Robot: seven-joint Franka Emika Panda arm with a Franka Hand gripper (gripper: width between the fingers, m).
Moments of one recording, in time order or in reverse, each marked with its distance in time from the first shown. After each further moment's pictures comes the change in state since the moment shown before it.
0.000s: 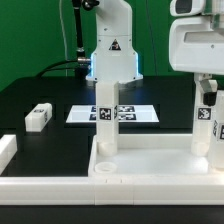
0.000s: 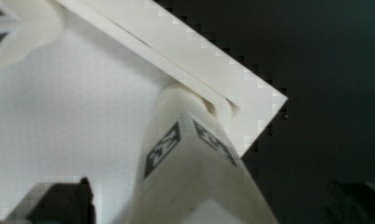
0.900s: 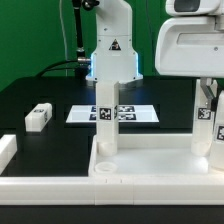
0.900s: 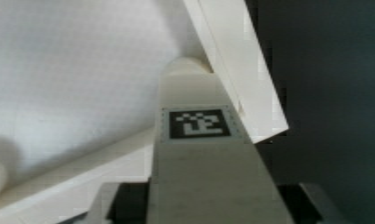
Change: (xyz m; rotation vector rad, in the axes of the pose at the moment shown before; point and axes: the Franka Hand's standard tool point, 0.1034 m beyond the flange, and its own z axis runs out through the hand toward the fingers) arm 0.005 0.000 0.003 -0.019 0.041 -0.278
